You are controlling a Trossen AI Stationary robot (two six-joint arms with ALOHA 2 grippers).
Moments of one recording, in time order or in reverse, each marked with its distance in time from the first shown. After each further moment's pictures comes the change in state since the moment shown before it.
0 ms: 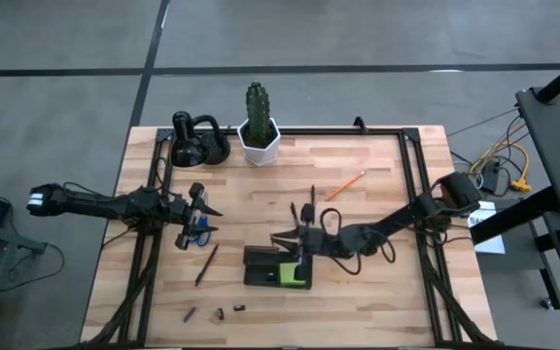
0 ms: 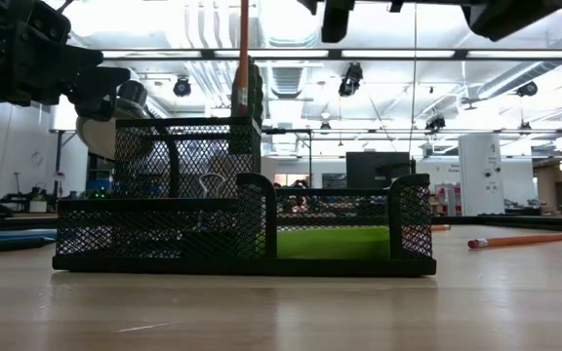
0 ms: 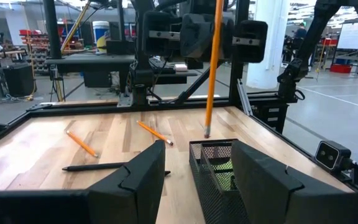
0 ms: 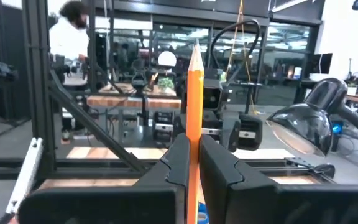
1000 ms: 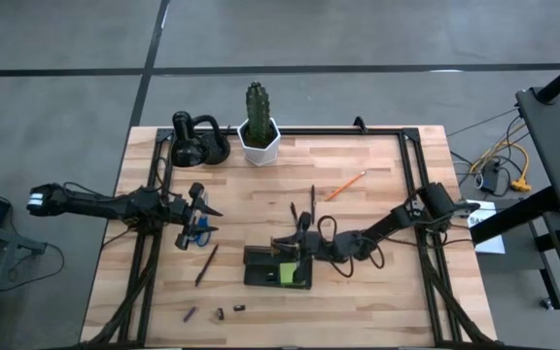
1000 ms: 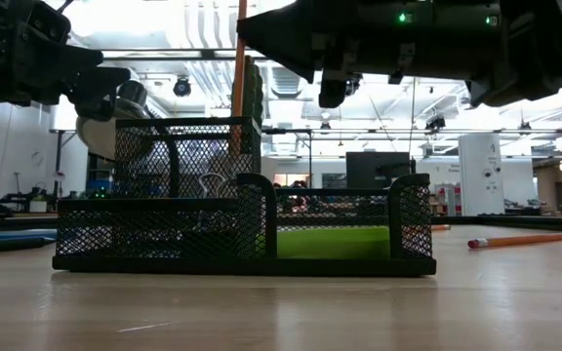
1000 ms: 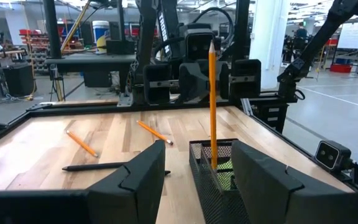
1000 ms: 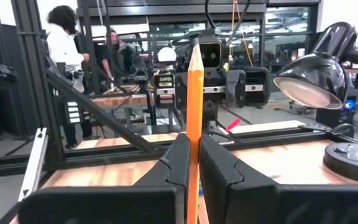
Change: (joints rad) left arm 0.000 0.000 0.000 0.000 0.000 0.000; right arm -0.009 0.210 -0.057 0.267 0.007 0.112
